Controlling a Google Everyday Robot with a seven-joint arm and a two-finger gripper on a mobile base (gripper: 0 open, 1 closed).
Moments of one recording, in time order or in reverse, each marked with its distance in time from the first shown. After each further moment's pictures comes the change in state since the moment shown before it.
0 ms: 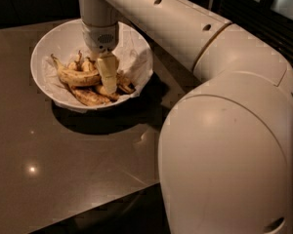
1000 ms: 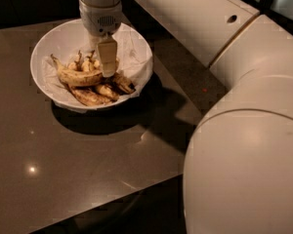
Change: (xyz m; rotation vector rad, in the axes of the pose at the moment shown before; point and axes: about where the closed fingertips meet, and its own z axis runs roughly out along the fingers) arm -0.004 0.009 -0.059 0.126 0.011 0.001
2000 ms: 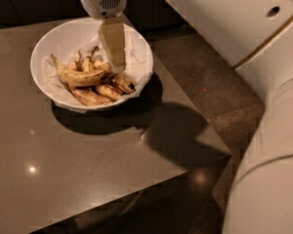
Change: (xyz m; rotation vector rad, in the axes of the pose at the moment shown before) arm 0.004 0.013 -0.057 0.126 0.062 -0.025
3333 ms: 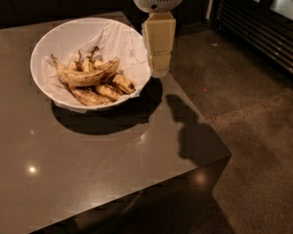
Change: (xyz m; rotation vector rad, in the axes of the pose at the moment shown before) arm 0.059 0.077 -0.078 0.135 0.082 0.193
